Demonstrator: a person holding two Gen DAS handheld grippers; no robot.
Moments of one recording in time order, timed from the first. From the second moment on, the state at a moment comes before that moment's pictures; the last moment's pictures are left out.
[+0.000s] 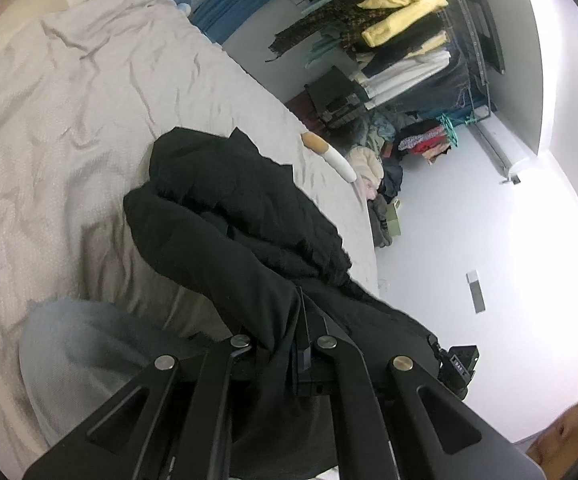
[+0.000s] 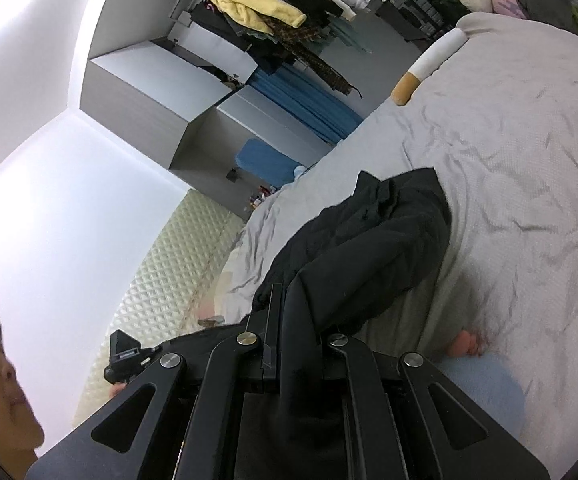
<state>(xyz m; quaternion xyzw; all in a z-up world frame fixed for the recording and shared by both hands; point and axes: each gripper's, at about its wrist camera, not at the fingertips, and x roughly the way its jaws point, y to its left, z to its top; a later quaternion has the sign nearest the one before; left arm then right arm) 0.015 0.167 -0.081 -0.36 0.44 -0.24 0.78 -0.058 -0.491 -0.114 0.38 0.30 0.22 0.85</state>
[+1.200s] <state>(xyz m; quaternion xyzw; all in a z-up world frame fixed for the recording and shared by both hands) 0.368 0.096 -0.136 -0.27 0.53 0.01 0.80 0.275 -0.555 -0.213 0.56 0.38 -0.06 0.74</state>
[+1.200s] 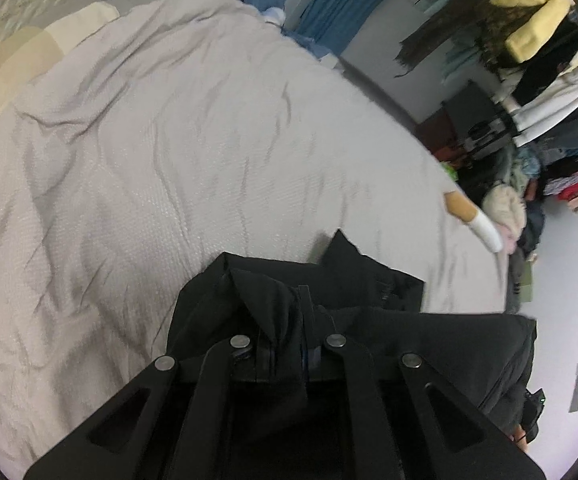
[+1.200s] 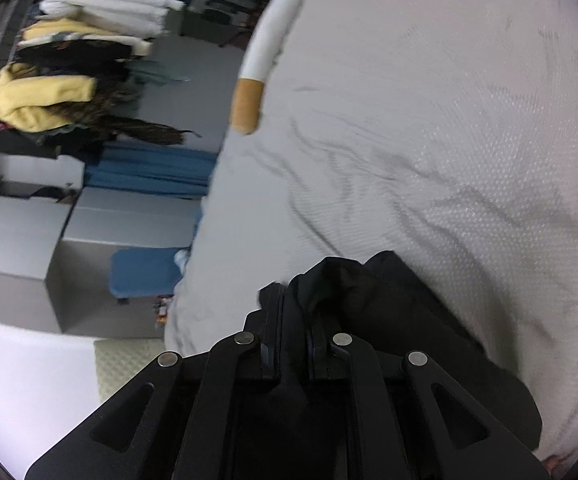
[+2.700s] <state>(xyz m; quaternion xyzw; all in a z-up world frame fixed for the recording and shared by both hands) 0.320 -0.006 -0.071 -0.09 0.42 -0.10 0.90 0.228 -0.421 -0.100 0.20 0.30 0.02 0.93</state>
